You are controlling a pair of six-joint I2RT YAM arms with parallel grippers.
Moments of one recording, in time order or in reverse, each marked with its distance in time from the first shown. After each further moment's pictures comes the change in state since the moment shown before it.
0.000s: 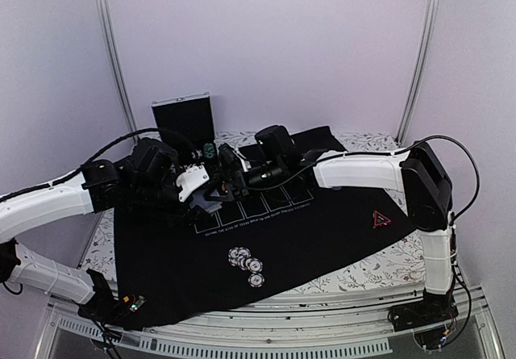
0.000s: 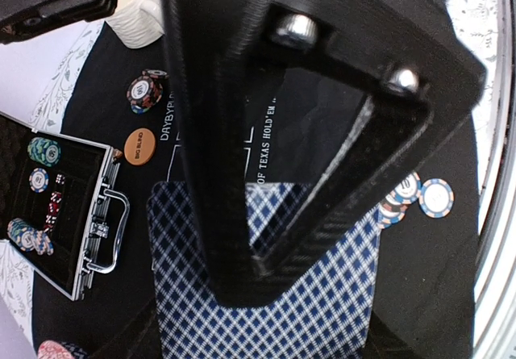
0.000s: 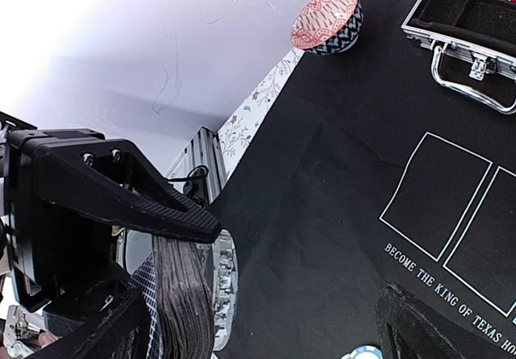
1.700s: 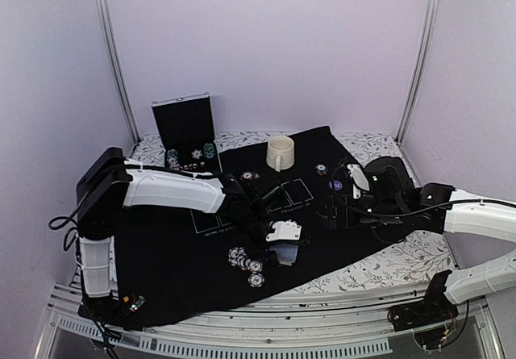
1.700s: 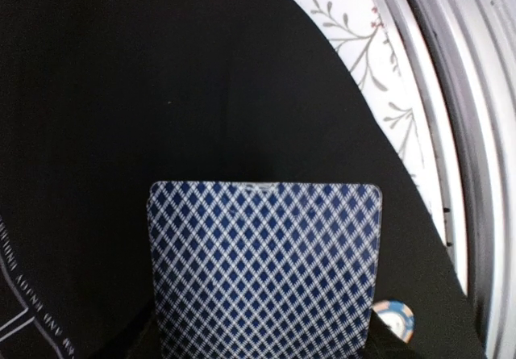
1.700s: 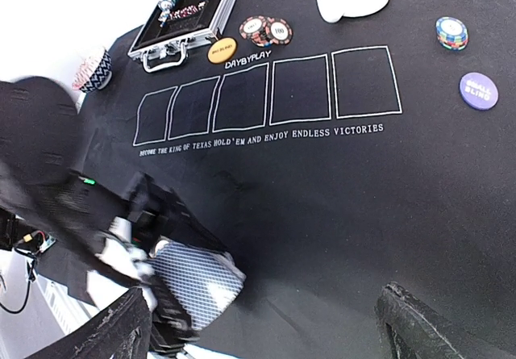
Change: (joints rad) left arm -0.221 0.879 0.492 0.007 0.324 0.402; right arm -0.055 -0.994 -0.881 -0.261 0.757 0.008
